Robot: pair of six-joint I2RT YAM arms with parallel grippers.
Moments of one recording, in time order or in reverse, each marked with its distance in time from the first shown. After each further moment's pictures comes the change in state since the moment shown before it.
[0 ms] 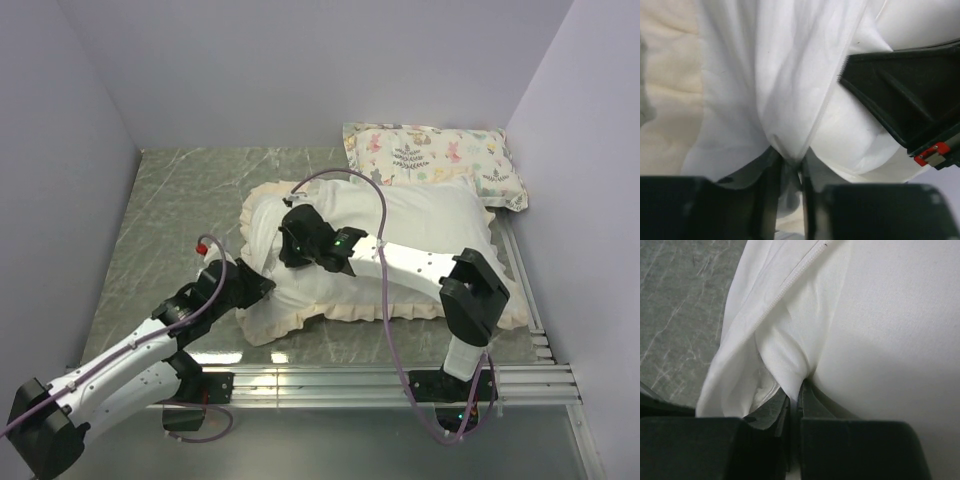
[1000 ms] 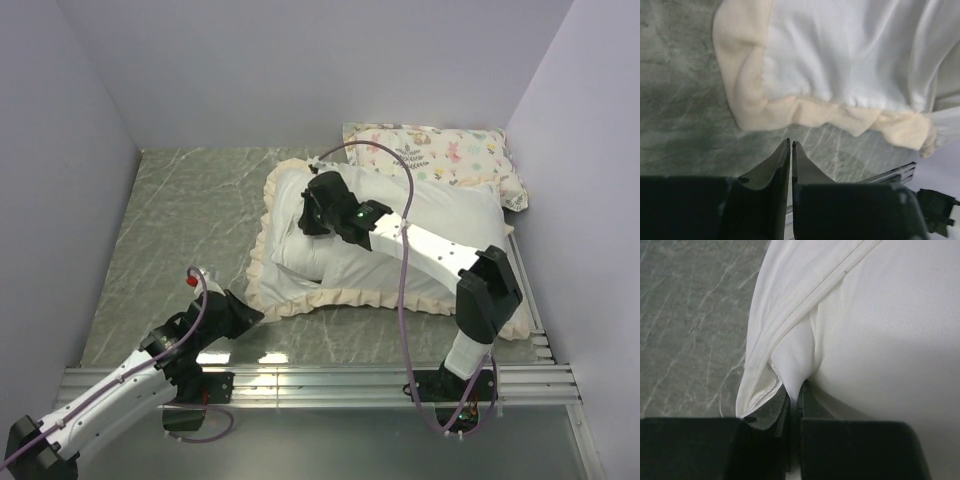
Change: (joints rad) left arm -0.028 -0.339 -0.262 -0.153 0.040 -0.099; right arm -0.164 -0.017 0.124 -0.093 0.003 -0.039
